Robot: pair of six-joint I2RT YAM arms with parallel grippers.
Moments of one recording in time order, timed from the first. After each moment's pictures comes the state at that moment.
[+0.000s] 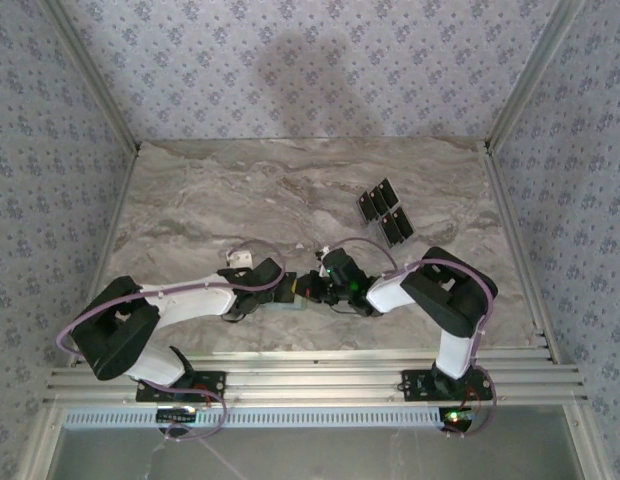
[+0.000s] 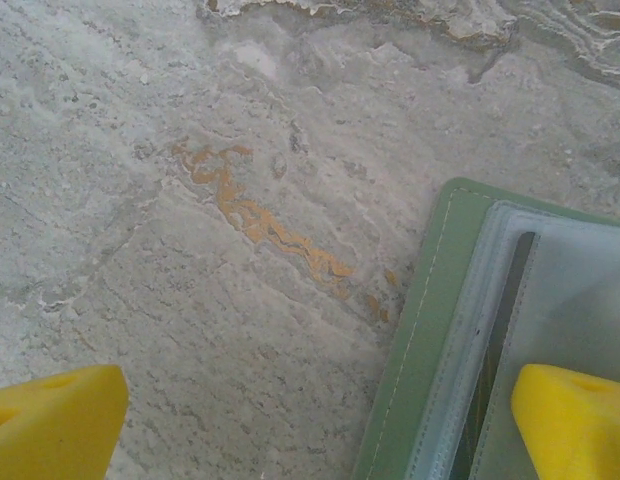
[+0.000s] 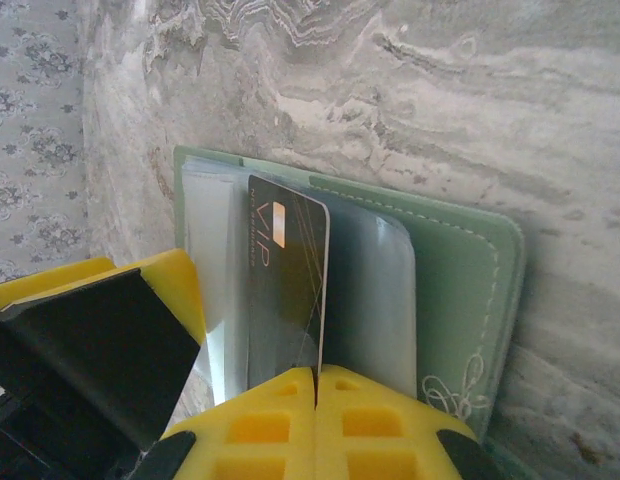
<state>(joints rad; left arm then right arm) -0.86 1.44 0.66 -0.56 -0.60 -0.95 0.85 1.81 0.63 0.59 -0.32 1.08</state>
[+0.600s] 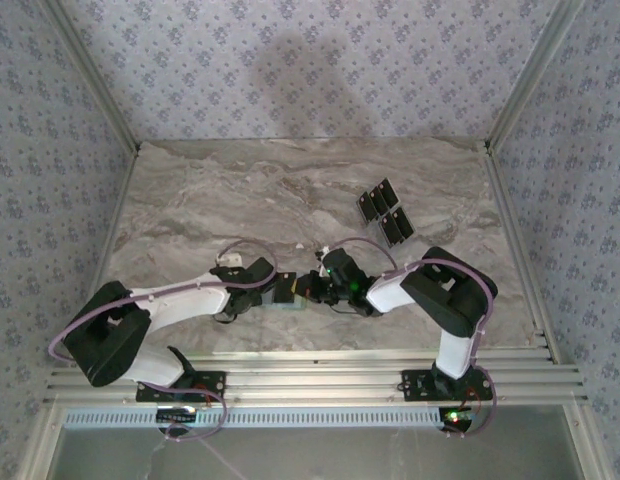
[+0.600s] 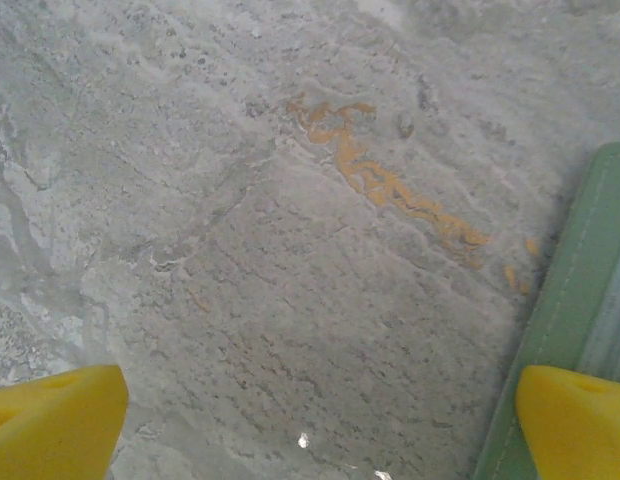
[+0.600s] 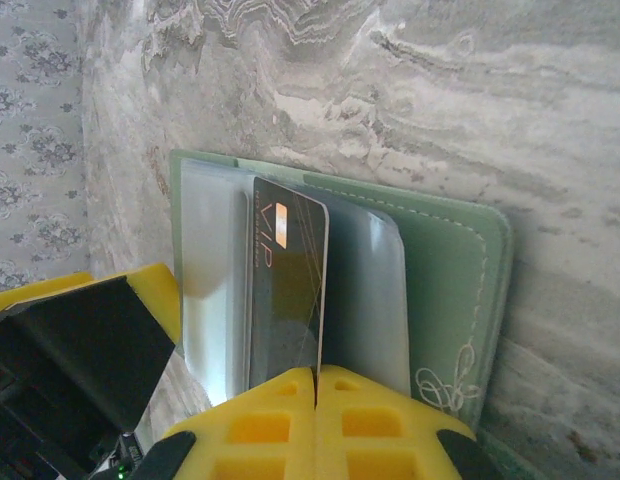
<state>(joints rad) -0.82 1.42 0.66 -0.70 -0.60 -0.97 0.84 1.81 0.62 0.58 -0.33 1.08</state>
